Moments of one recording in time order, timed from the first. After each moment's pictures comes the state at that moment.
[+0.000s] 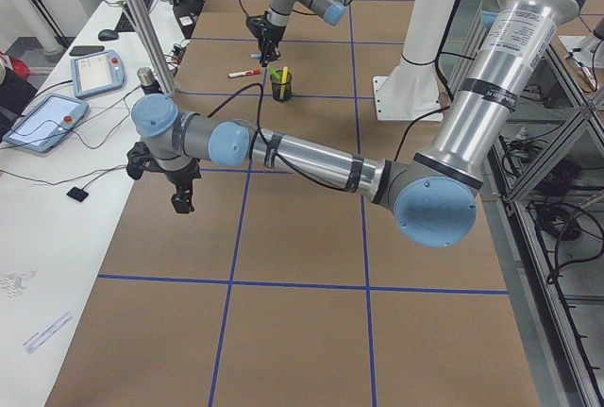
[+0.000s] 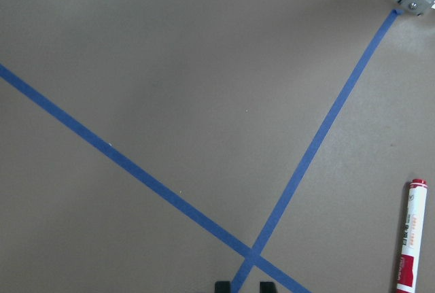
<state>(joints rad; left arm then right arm) -1.49 -1.99 -1.48 -1.49 -2.46 -0.30 0.63 -0.59 1.51 -1.58 1.71 0.57</state>
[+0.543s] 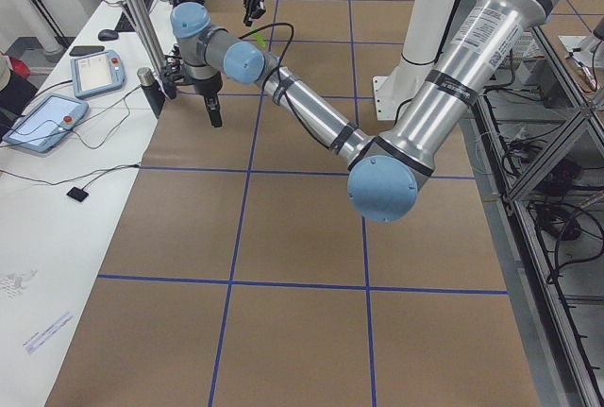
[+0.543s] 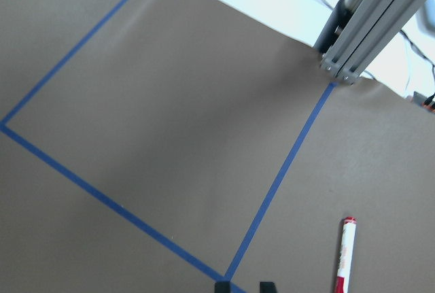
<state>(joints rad) -1.26 -2.15 -1.71 -1.39 -2.42 -0.97 0.81 -0.57 1.64 -1.65 1.81 0.59</state>
